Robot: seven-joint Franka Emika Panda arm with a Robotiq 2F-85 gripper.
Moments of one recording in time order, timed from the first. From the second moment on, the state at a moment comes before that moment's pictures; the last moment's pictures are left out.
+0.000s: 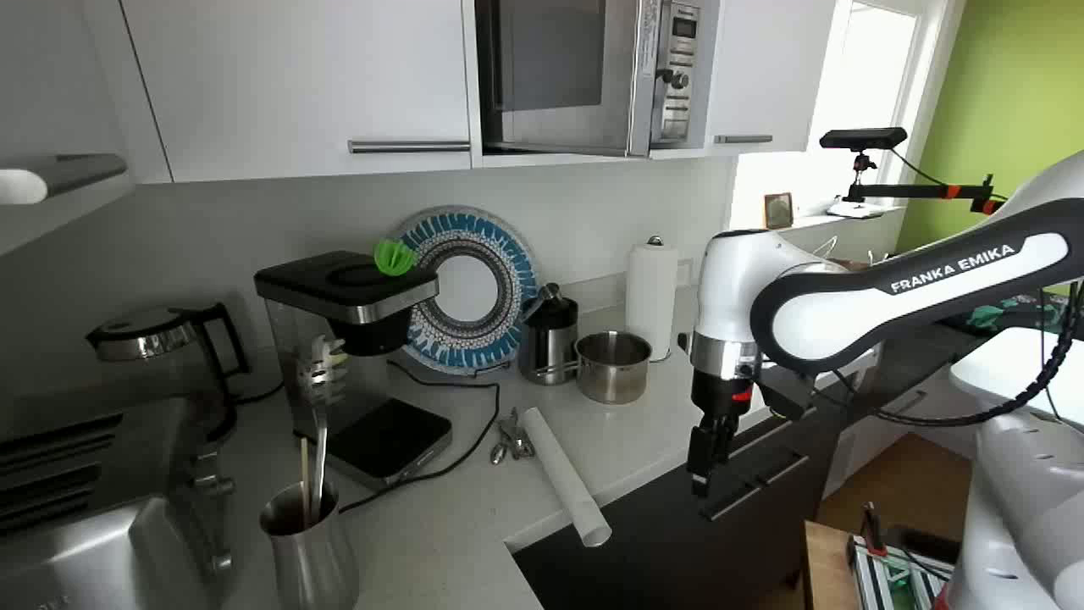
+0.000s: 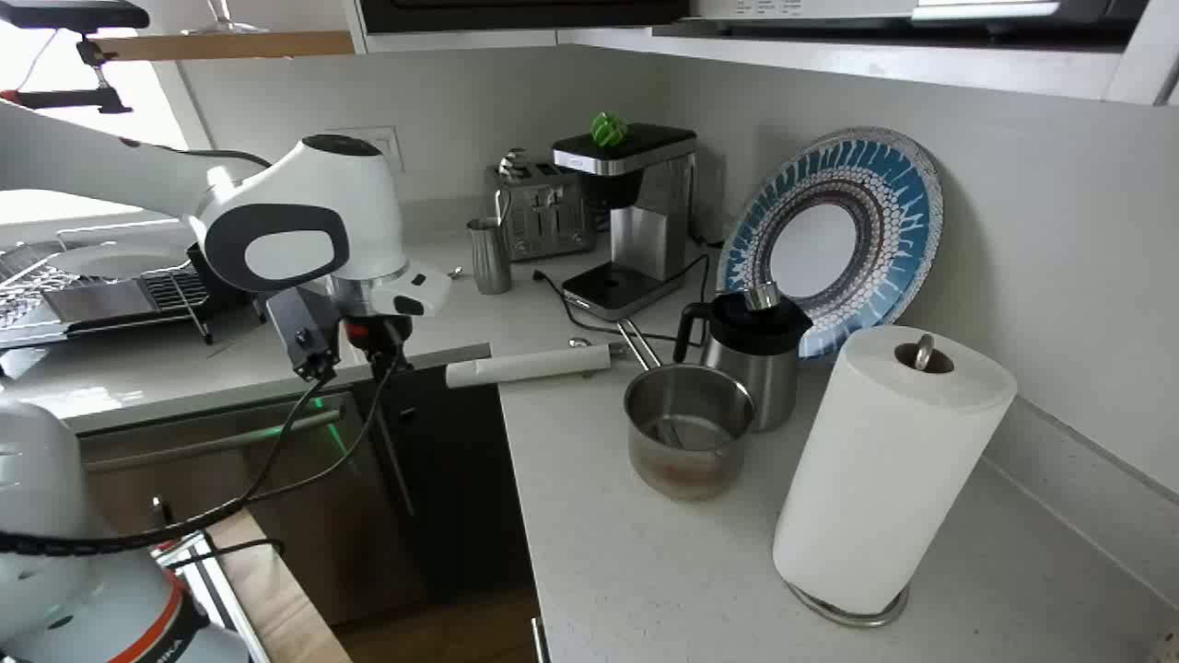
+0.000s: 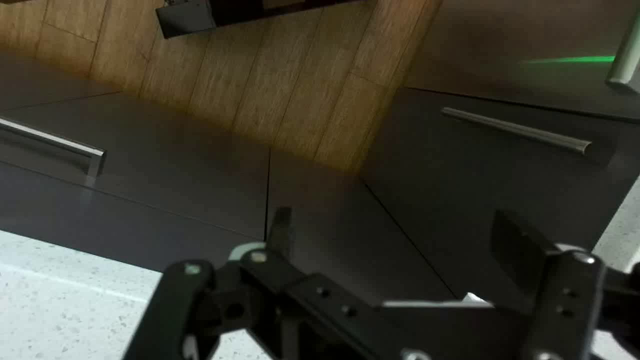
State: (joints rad) arm -0.04 -0.63 -0.07 -2.75 0.08 2.09 0.04
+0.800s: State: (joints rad) arm -0.04 -0.65 -0.07 -2.74 0.09 2.09 0.04
